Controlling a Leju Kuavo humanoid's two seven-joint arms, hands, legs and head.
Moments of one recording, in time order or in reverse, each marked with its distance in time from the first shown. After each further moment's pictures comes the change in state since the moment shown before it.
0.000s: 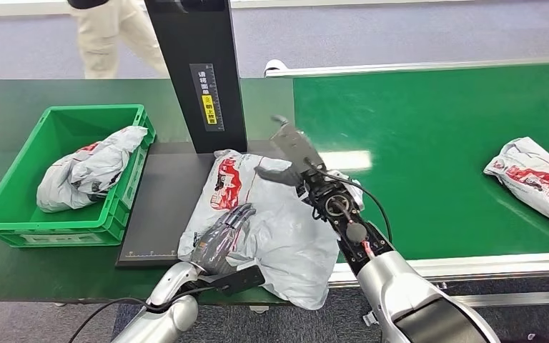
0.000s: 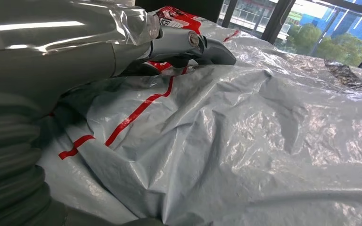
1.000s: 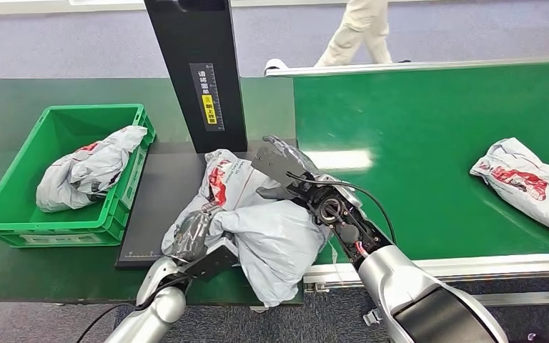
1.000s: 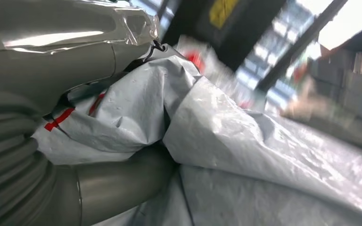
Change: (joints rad) left arm 0.050 -0.003 0.117 -0.137 0.223 0.076 -0.129; right arm -0.045 -0.012 0.078 0.102 0.148 0.022 0.011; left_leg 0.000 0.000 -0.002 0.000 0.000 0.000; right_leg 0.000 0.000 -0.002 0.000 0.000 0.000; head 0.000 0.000
